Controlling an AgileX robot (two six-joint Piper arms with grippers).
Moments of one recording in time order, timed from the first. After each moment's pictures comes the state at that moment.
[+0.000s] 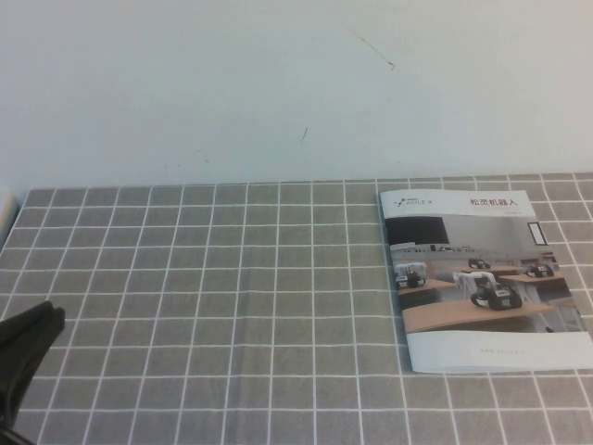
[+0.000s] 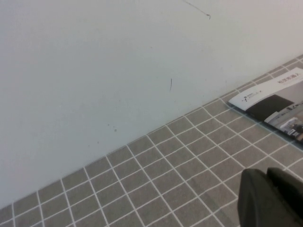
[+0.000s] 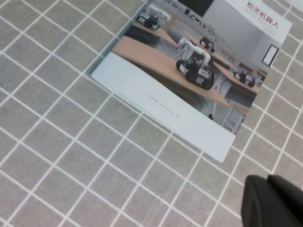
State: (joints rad) right arm 0.28 0.81 -0.85 0.04 0.97 -0.39; left arm -0.36 0.44 -0.41 -0.27 0.20 0.42
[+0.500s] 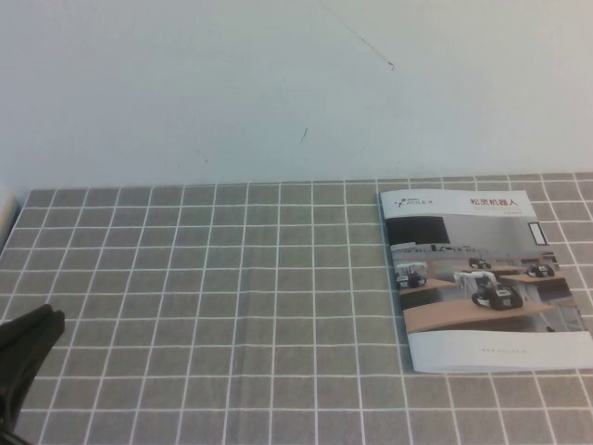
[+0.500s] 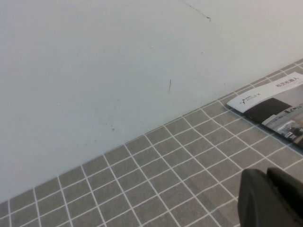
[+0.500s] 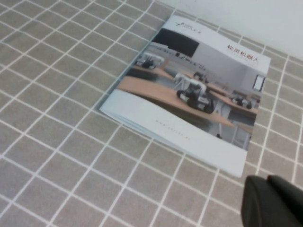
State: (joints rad) right arm 0.28 0.33 -0.46 0.08 0.76 -0.29; left arm -0.36 0.43 -0.40 -0.27 0.20 0.40
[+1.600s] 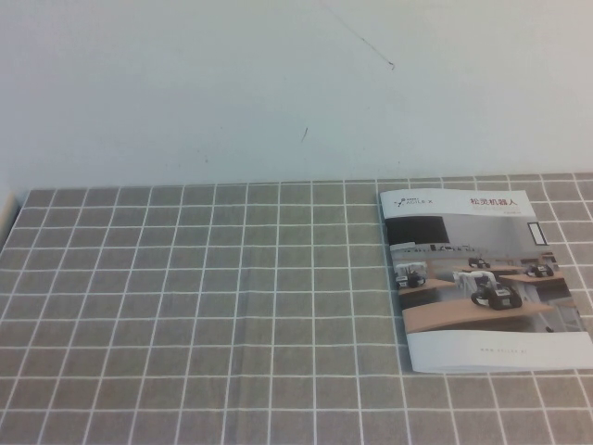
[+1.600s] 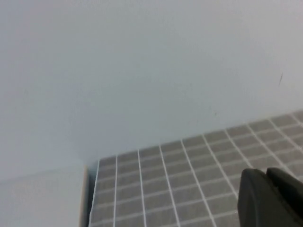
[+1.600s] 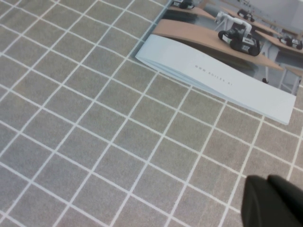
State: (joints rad) right arm 0.28 0.32 -0.44 0.15 0.91 -0.27; left arm -0.05 0.06 -0.18 -0.27 0.21 0.40
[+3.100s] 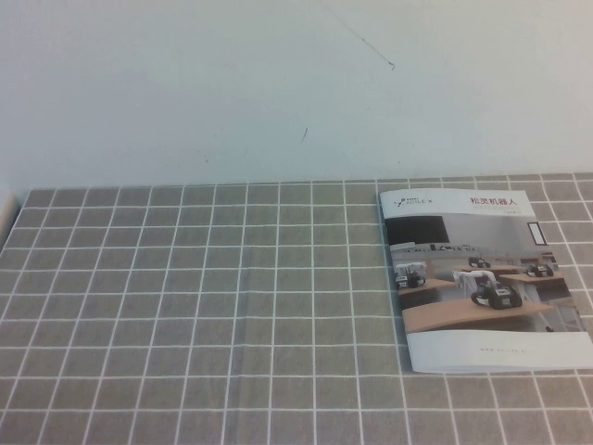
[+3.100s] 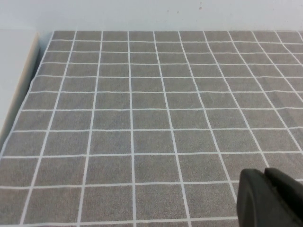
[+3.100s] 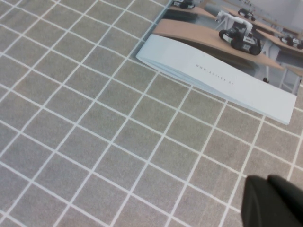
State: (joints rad) right arm 0.28 0.32 -0.44 0.15 0.91 -0.27; left arm -0.03 -0.01 0.01 -0.21 0.38 0.08
